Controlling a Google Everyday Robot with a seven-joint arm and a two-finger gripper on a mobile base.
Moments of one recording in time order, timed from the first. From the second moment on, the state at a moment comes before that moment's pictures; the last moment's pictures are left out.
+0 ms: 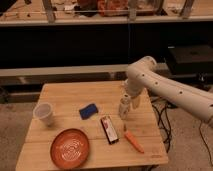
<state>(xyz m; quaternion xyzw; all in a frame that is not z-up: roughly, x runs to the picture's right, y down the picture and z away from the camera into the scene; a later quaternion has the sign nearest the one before) 0.135 0.039 0.784 -0.22 -0.09 -0.23 0.95</state>
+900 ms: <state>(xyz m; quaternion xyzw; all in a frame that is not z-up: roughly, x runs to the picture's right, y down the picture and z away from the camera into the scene) 0.141 0.052 0.805 -0.23 -0.10 -0.25 0.94</state>
